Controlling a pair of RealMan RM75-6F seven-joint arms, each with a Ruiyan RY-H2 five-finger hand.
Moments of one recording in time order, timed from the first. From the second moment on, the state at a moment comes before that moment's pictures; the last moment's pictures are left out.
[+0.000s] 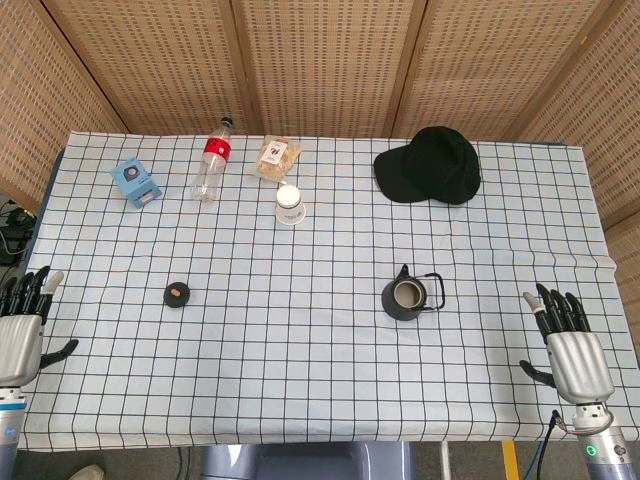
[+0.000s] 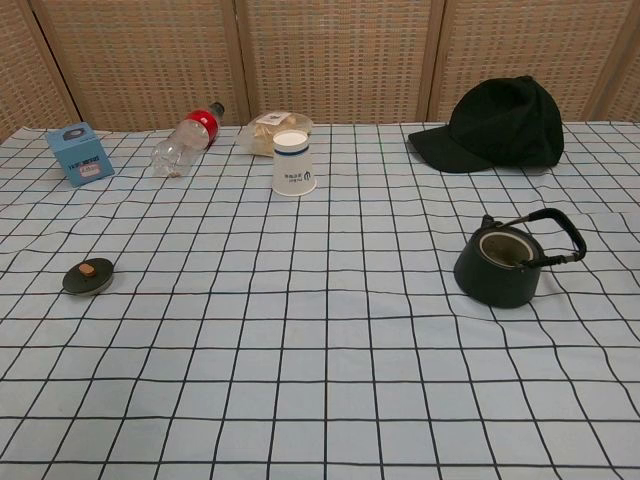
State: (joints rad) left arm -0.15 -1.23 0.01 -1.57 1.40 1.57 0.18; right arm 0.10 -1.20 0.04 -1.54 -1.56 1.48 -0.09
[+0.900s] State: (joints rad) left arm -0.14 -1.21 -0.02 -1.59 1.39 1.48 0.18; right arm 0.10 -1.20 0.03 -1.54 -1.55 1.46 -0.09
